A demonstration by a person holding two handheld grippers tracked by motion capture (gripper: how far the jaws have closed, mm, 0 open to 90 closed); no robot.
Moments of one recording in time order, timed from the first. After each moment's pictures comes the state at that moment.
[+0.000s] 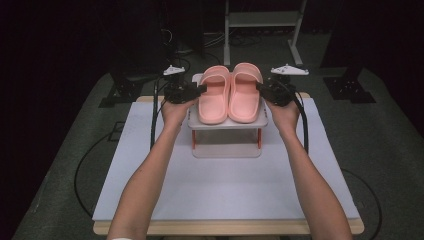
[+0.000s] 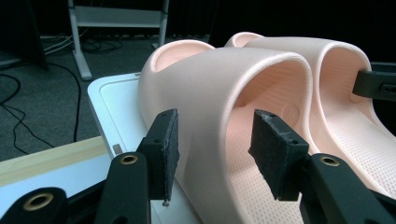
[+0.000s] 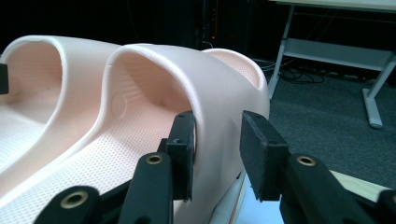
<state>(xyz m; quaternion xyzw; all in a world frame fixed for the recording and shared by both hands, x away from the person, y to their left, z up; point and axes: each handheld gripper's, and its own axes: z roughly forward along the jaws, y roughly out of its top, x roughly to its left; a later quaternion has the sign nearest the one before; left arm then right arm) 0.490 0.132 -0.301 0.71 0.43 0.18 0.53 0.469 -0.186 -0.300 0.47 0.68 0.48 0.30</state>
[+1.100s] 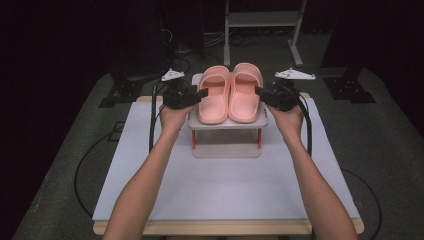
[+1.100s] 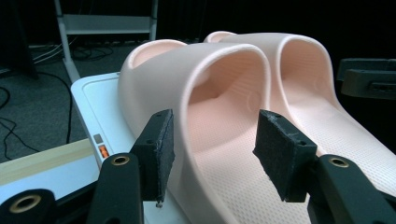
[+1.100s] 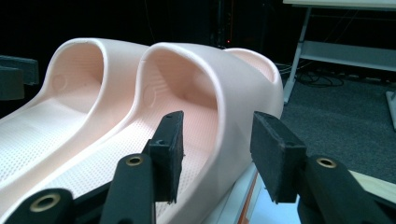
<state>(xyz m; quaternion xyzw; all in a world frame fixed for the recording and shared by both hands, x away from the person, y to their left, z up) 0.465 0.132 -0.298 0.71 0.41 0.18 0.55 0.449 -0.192 -0.299 0.45 0.68 0.50 0.28</state>
